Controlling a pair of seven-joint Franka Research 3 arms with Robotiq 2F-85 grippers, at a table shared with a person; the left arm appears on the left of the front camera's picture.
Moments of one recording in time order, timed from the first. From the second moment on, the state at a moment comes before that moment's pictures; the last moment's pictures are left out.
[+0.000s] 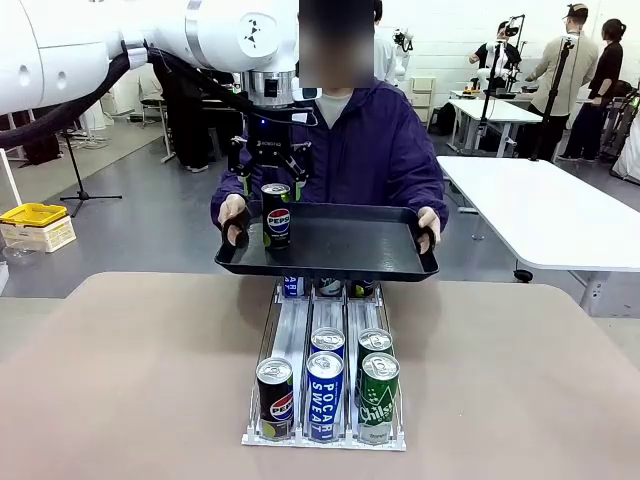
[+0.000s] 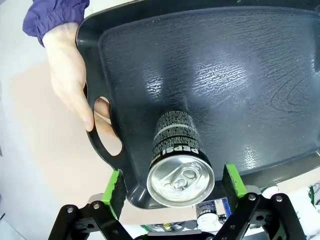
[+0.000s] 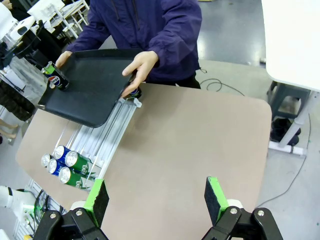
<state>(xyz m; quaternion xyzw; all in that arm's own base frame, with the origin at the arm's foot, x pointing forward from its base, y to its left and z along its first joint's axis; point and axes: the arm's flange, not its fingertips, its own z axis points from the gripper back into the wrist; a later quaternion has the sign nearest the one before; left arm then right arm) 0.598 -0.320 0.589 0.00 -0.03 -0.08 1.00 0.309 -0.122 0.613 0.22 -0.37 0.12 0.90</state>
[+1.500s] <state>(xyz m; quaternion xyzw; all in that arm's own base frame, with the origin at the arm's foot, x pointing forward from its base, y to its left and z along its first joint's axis) 0.359 -0.157 0.641 -0.12 -0.13 -0.29 0.94 0.309 -0.122 0.613 0.22 -0.37 0.12 0.90</state>
